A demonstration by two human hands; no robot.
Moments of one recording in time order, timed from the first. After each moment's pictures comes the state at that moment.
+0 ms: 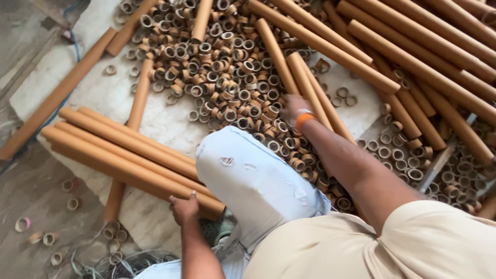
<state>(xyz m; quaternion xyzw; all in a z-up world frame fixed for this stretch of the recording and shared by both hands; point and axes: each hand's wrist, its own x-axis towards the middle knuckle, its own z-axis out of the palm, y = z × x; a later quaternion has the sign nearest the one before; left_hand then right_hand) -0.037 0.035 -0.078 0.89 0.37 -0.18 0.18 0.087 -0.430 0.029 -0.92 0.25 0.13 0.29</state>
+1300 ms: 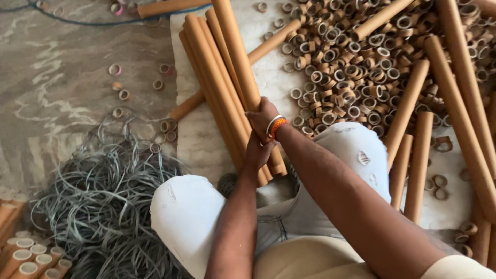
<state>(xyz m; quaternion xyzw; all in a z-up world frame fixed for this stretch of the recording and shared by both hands) -0.008 -0.033 -0.014 0.74 0.23 0.02 0.63 0.121 -0.072 0.041 -0.83 -0.11 0.25 0.49</state>
